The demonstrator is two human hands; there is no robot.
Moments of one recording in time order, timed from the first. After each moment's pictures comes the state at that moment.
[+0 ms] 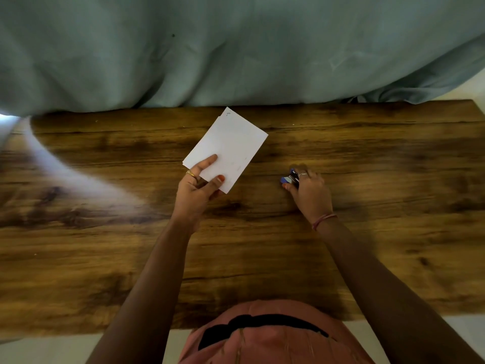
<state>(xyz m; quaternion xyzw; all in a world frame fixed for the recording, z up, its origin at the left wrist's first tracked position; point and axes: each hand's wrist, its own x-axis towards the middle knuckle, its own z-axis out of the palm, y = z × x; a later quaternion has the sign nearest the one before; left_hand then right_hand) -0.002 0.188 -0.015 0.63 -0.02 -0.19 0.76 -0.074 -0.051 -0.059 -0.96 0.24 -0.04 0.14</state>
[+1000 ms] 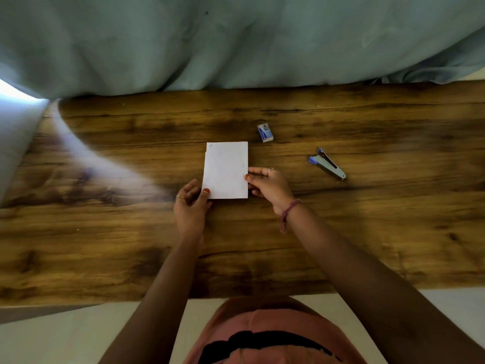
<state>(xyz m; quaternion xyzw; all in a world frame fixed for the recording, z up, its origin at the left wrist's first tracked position) -0.031 0.272 -0.064 0.64 0.20 -0.10 0.73 -0.046 0.097 -0.050 -0.68 0.29 0.03 0.67</state>
